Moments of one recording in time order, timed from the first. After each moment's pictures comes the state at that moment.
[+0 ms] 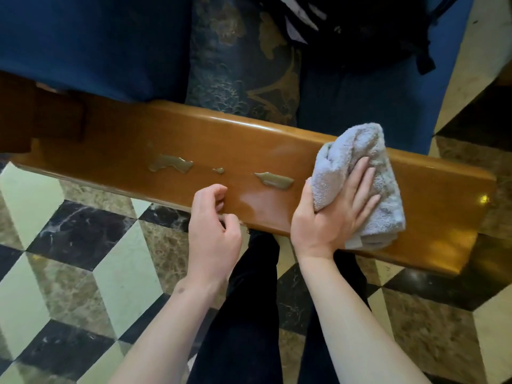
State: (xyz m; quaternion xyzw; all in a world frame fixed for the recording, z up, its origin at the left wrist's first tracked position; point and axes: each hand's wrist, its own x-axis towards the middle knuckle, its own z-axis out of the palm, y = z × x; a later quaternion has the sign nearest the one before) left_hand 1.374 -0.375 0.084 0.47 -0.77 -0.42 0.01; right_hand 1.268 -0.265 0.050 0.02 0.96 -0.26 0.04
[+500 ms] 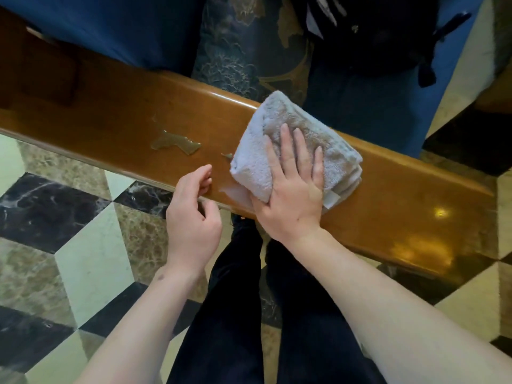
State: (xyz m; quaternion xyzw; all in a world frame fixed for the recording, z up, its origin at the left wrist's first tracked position) left_hand 1.404 -0.406 0.068 0.48 -0.76 -0.42 0.07; right_hand 1.270 -0.301 0.036 -0.40 0.90 -0.13 0.10
